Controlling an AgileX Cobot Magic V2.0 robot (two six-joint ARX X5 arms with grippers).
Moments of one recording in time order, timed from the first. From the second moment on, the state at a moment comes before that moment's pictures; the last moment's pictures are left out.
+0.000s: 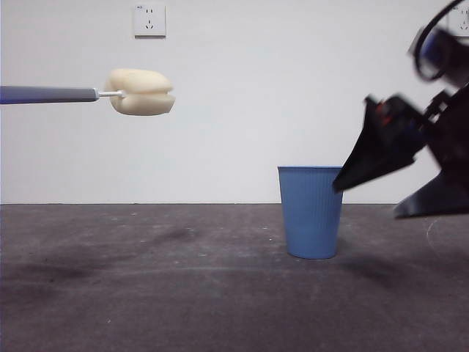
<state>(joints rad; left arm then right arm) -0.59 0.77 0.84 -1.00 -0.07 -0.19 0.32 1.24 0.43 0.20 -0.36 0.07</state>
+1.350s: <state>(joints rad) -0.59 0.77 0.84 -1.02 -0.07 -0.20 0.36 1.78 0.47 0.89 -0.29 -0.03</state>
